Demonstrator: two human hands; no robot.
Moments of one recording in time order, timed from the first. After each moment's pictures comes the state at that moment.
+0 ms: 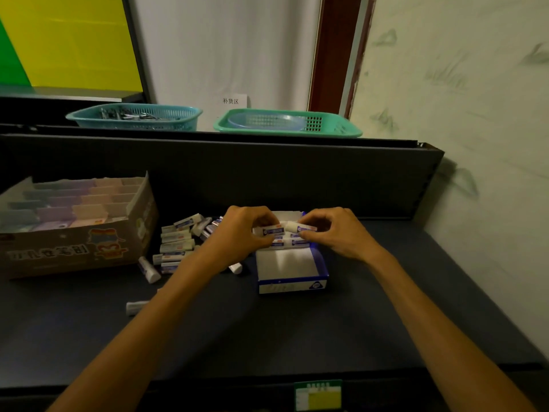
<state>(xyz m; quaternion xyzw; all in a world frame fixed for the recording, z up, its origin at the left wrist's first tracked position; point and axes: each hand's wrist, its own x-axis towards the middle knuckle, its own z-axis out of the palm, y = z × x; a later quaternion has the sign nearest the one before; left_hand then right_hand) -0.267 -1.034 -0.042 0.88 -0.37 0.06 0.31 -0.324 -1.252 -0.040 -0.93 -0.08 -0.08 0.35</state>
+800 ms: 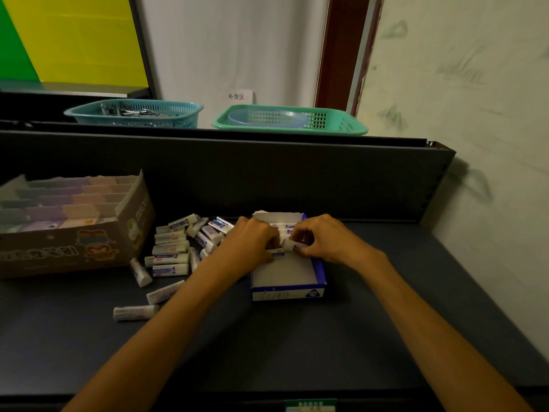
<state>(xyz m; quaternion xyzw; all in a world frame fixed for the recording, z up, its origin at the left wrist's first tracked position) -0.241 -1.066 -0.079 0.93 -0.35 0.05 0.08 -0.290 -1.254 -0.056 -0.98 -0.09 0.00 0.15</state>
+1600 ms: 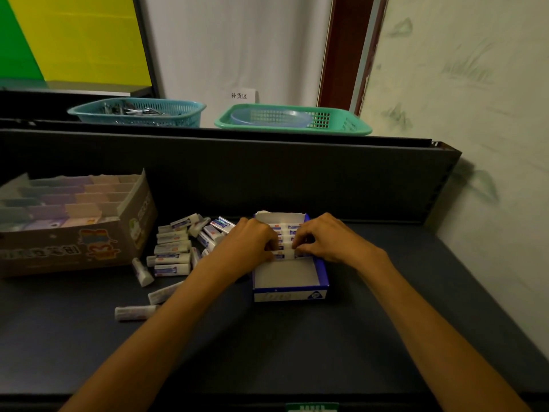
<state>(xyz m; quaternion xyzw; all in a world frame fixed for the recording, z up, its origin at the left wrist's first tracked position) -0.244 -1.062 -0.073 0.93 -0.36 0.04 0.08 -0.291 -1.248 -0.049 -0.99 -0.10 0.03 0.11</state>
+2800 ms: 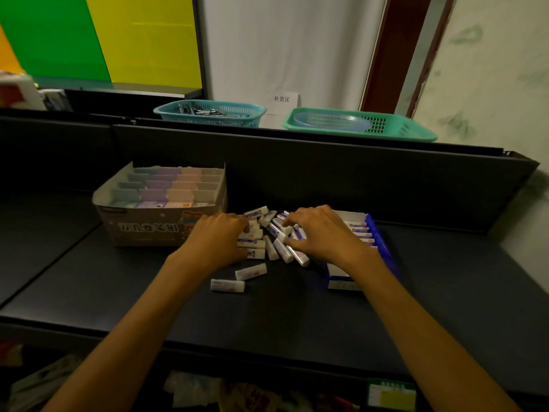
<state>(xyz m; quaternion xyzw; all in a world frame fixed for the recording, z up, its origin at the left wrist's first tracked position) -0.277 -0.891 -0.035 0.97 -0.22 0.05 0.01 -0.288 -1.105 -0.035 -0.98 -0.18 -0.08 0.03</state>
